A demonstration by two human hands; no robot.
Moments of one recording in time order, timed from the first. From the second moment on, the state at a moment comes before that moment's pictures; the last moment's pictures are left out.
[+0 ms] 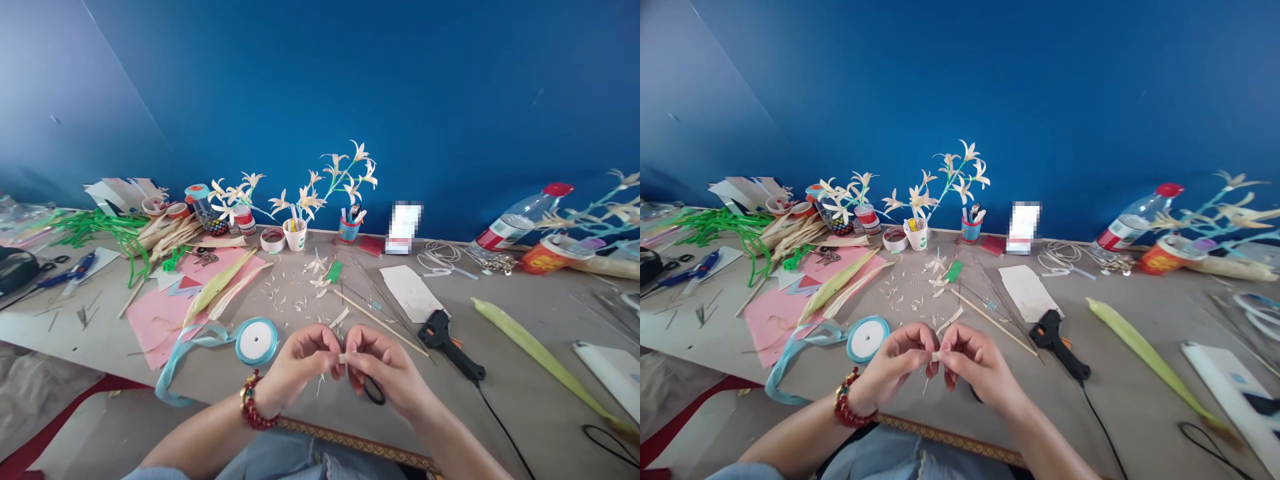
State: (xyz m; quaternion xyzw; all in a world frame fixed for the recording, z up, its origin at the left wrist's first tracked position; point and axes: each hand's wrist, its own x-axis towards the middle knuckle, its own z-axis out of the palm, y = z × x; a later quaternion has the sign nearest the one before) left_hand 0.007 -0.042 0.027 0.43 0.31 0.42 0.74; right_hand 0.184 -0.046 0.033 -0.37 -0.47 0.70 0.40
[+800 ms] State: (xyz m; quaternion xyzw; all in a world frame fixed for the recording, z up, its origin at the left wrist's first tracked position) left_hand -0.005 -0.047 0.030 0.67 0.43 0.48 0.37; right_hand 0.172 -0.061 0.026 -0.44 -0.61 0.49 0.44
